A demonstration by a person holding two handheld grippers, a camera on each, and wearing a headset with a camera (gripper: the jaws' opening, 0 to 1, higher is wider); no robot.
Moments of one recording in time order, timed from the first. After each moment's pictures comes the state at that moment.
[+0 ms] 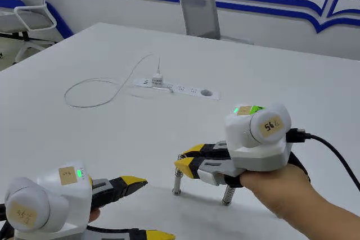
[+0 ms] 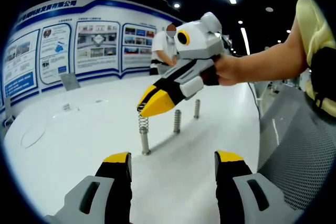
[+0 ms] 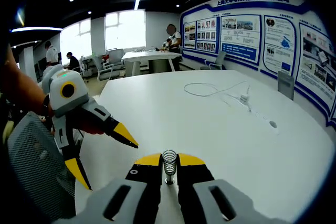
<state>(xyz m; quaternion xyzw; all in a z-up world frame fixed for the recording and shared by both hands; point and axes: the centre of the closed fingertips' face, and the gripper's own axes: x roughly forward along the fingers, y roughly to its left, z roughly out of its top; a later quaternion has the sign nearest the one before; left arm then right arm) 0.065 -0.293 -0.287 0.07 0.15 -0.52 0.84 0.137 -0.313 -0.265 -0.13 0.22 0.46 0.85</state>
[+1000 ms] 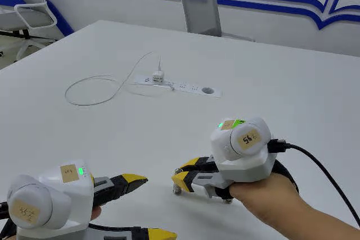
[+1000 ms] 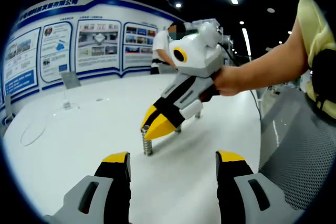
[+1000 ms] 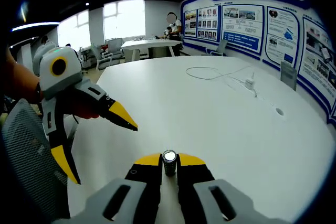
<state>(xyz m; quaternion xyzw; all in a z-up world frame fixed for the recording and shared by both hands) 0.069 -0.293 -0.290 0.06 0.16 -0.51 0.84 0.135 -0.309 -0.306 -0.15 0.27 0.46 0.84</state>
